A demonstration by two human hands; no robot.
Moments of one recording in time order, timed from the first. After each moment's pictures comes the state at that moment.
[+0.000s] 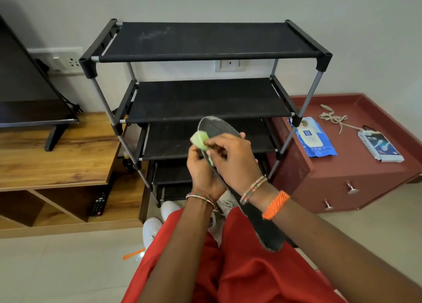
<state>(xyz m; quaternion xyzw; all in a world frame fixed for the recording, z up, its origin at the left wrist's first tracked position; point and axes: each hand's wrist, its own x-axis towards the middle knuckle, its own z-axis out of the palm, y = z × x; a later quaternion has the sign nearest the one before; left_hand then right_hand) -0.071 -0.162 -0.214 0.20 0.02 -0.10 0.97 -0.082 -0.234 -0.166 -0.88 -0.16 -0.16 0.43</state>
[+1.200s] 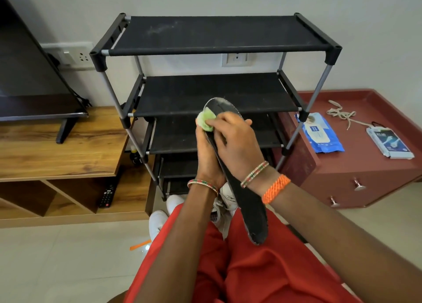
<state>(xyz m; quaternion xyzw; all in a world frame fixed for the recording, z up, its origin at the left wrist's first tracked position) -0.071 -0.159 -0.194 0.33 0.00 -0.10 0.94 -0.083 -0.222 -0.147 -0.89 -0.21 -0.25 0.33</state>
